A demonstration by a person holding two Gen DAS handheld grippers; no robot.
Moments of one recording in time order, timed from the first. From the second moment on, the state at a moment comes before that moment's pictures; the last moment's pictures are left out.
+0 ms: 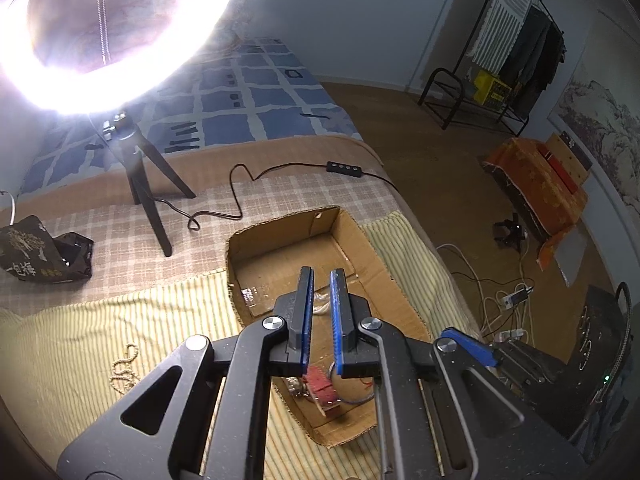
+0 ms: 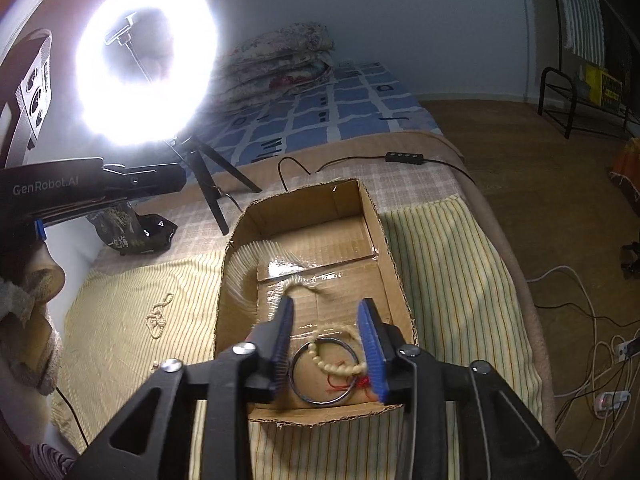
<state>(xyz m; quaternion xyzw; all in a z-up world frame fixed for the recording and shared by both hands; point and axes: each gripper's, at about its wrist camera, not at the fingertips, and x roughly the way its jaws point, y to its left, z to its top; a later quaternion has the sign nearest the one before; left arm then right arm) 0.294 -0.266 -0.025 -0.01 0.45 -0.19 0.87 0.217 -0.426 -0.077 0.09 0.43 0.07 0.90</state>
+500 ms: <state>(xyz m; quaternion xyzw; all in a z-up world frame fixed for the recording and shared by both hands) 0.270 -0.239 -0.008 -0.02 0.44 -0.18 0.88 0.202 -0.414 -0.062 0.08 0.41 0.04 0.91</state>
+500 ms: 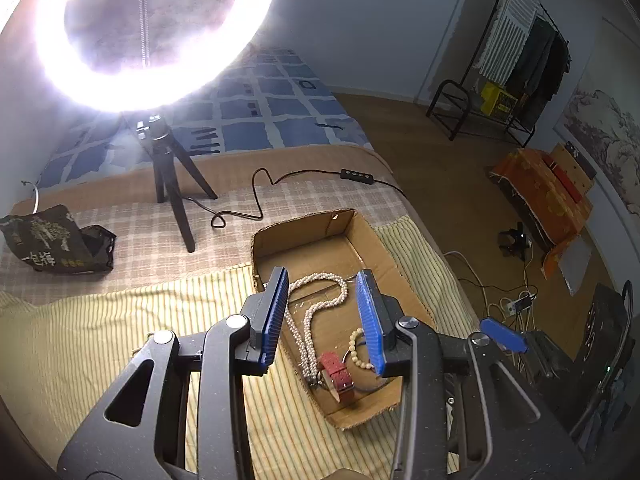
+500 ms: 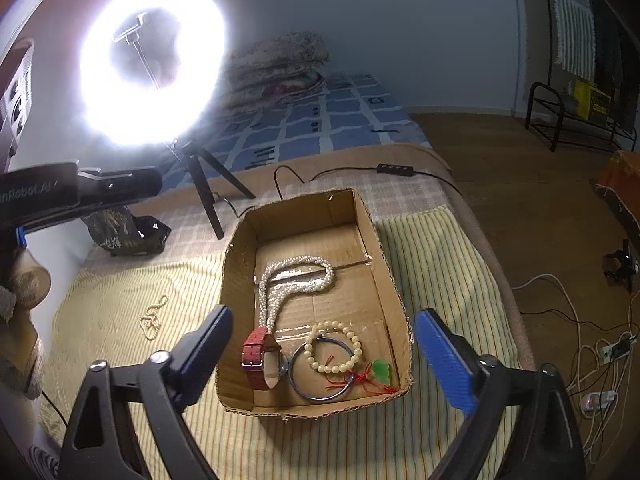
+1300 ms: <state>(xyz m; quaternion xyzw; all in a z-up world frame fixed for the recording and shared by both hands) 0.184 -0.068 -0.023 -0.03 0.43 -0.12 0.89 0.149 -0.337 -0.036 0.01 0.36 0.07 0.93</state>
